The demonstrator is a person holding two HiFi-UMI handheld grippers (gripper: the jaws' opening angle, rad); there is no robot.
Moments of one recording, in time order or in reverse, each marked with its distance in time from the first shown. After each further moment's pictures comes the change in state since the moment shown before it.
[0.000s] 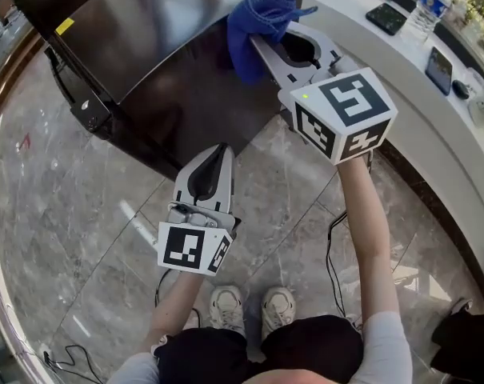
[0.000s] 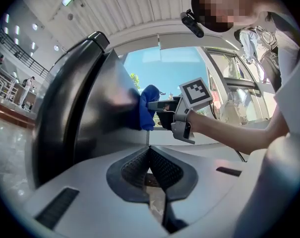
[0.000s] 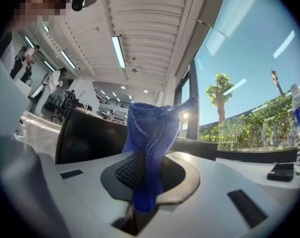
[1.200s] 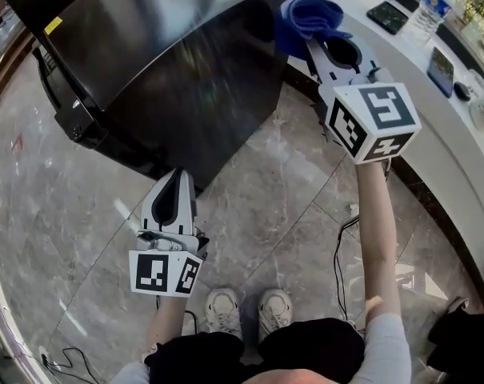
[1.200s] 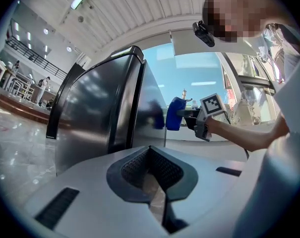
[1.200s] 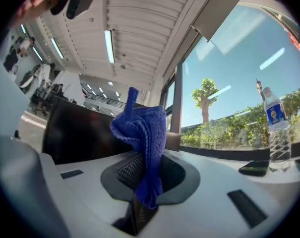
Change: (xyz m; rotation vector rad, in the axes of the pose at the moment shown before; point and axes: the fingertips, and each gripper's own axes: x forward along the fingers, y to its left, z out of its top) left arm -0.051 0.049 -0.015 -0.063 0.044 0.159; right arm -0.031 -0.068 -0.027 -0.002 0.005 -0.193
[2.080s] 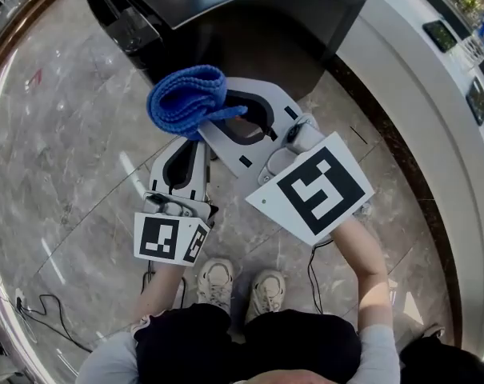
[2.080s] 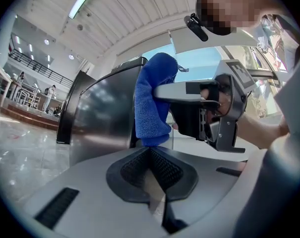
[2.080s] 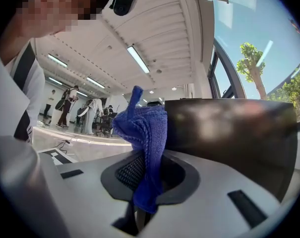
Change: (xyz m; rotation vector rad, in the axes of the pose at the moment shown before) left arm -0.027 0.019 -0.004 0.052 -0.010 0.083; right arm -0.039 0.277 0.027 0.126 -0.035 0.675
